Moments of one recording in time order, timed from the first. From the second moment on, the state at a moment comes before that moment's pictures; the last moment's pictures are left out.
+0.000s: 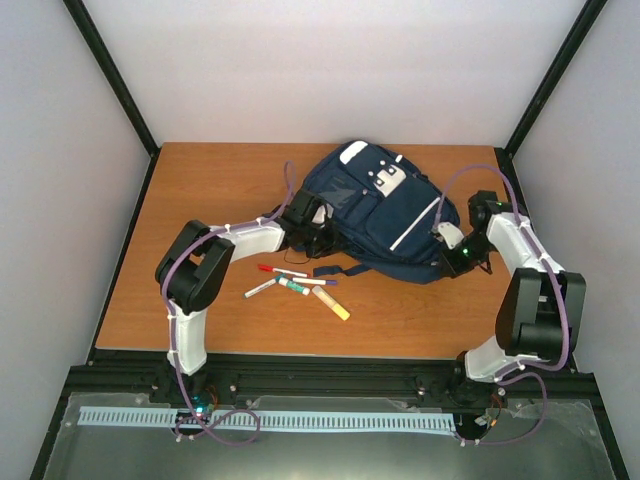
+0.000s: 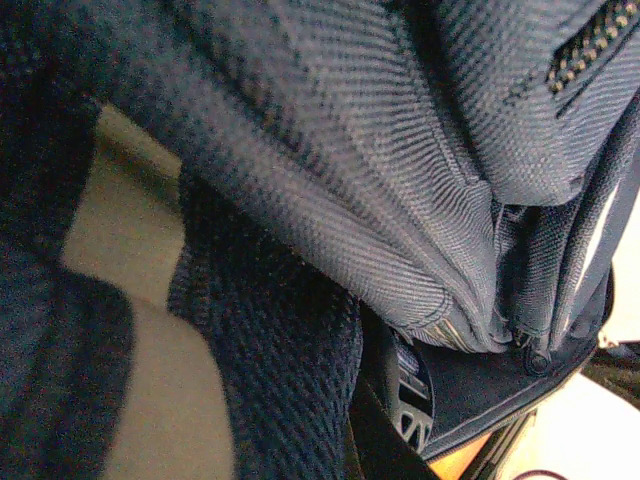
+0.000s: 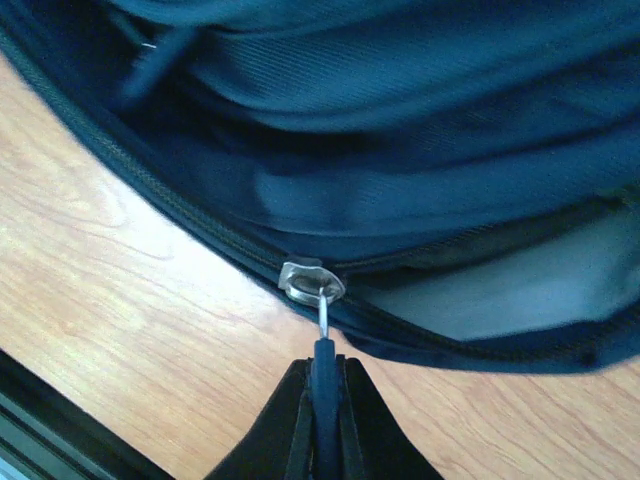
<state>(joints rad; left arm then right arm) -0.60 1.97 1.25 -0.15 0.50 -0.90 -0.08 1.54 1.11 -1.13 -0.31 -0.60</state>
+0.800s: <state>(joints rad) -0.60 1.93 1.21 -0.15 0.52 -0.80 -0.28 1.79 1.29 -1.05 -0.25 -0.68</state>
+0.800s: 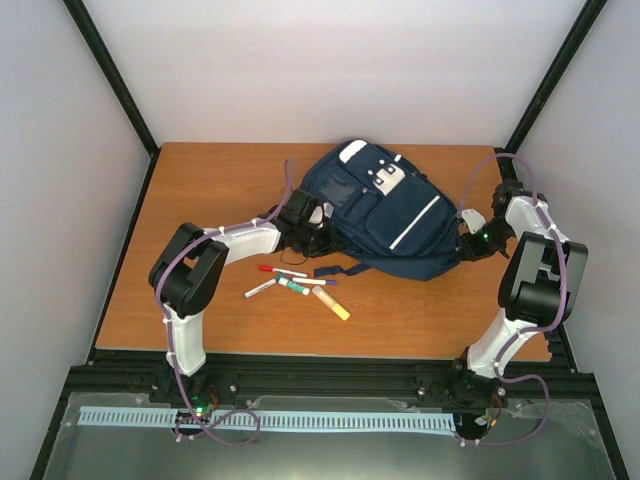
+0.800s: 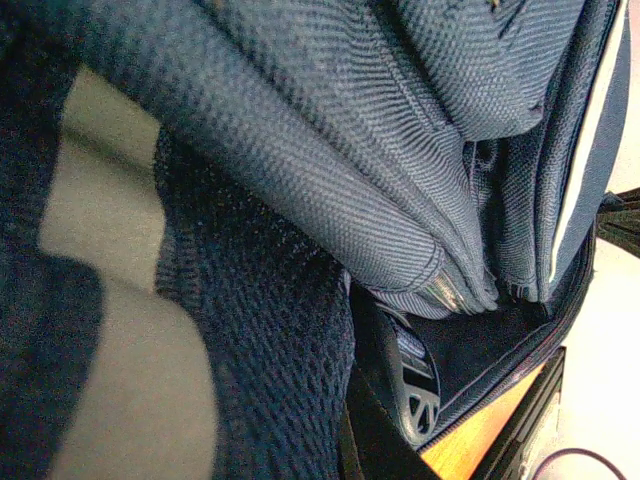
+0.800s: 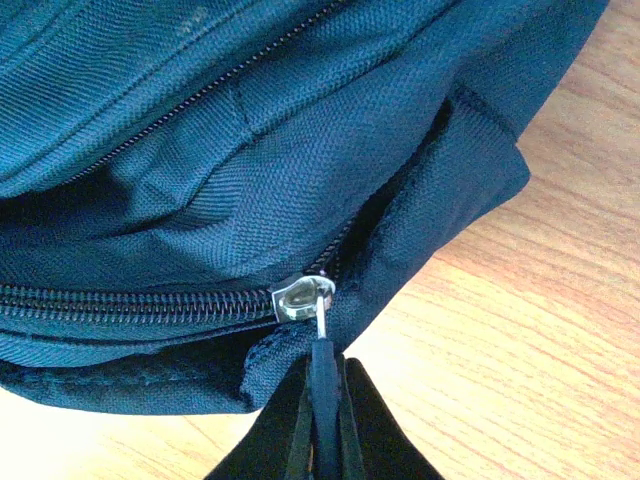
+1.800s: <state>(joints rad) -0.48 2.04 1.61 -0.42 0.40 -0.69 0.04 1.47 1.04 -0.98 -0.49 -0.61</state>
